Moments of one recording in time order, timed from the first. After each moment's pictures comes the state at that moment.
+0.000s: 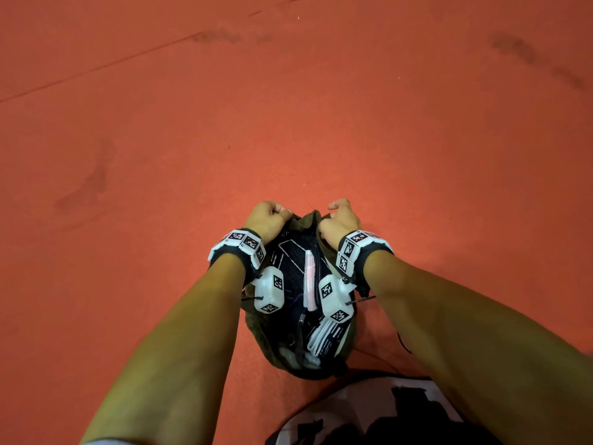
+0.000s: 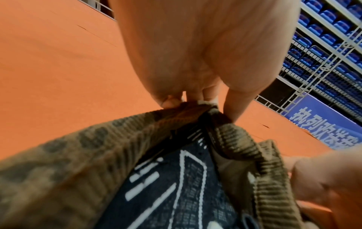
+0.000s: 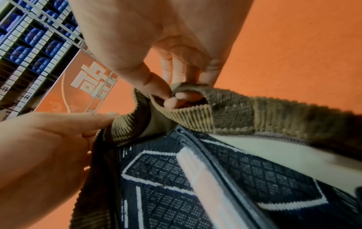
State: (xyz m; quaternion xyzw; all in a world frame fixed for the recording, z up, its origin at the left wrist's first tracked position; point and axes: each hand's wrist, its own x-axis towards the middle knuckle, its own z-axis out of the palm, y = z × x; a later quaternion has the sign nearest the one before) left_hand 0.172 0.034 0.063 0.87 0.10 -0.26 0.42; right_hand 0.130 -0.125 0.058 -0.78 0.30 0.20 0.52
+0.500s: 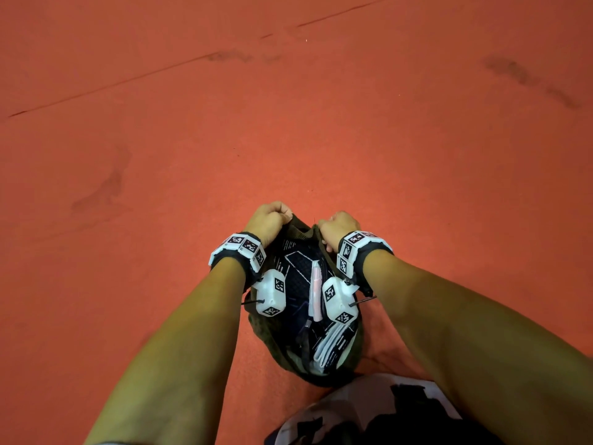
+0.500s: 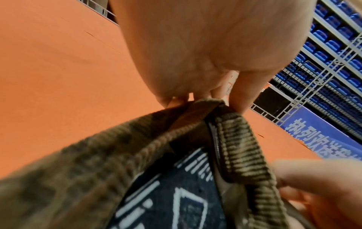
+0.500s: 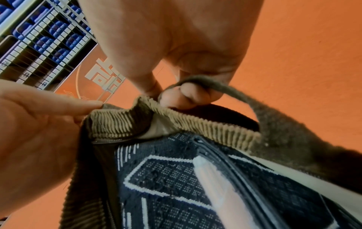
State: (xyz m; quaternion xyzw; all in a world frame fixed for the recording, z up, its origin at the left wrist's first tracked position) left_hand 0.145 0.041 0.092 0.84 0.09 -0.24 0.49; right_hand 0.116 -0.123 0.072 -0.81 0.26 0.22 0.47
